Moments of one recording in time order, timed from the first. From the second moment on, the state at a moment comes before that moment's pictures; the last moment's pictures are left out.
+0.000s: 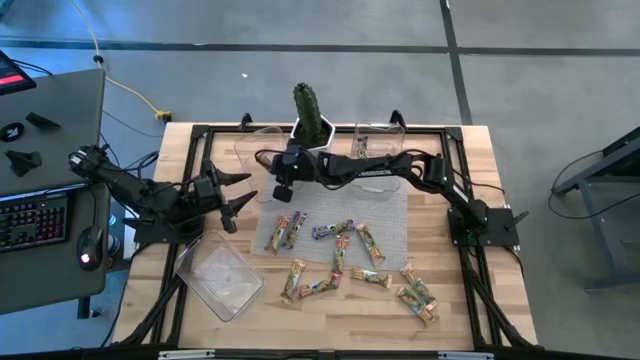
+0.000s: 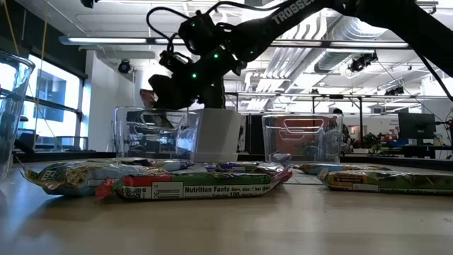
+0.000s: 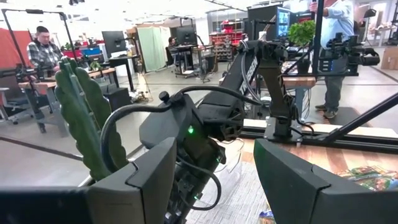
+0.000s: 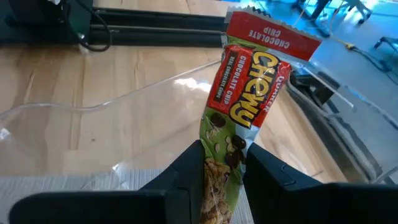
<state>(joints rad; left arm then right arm) -0.50 0.62 0.58 0.12 -0.91 0.12 -0.20 2.29 1.80 0.00 0.14 -0.14</state>
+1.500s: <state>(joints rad) -0.50 0.62 0.58 0.10 -0.90 0.12 -0.22 2.05 1.80 -0.16 -0.11 -0.15</state>
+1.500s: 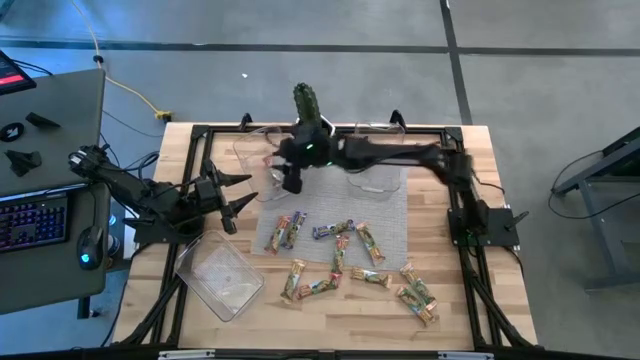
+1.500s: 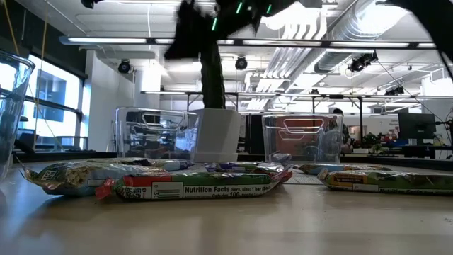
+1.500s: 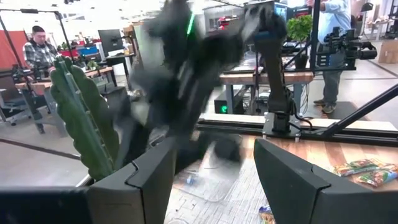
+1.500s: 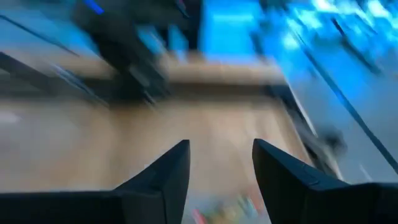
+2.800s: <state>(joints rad) -0.50 0.64 0.58 0.15 -0.77 0.00 0.22 1.64 1.80 -1.17 0.27 0.18</state>
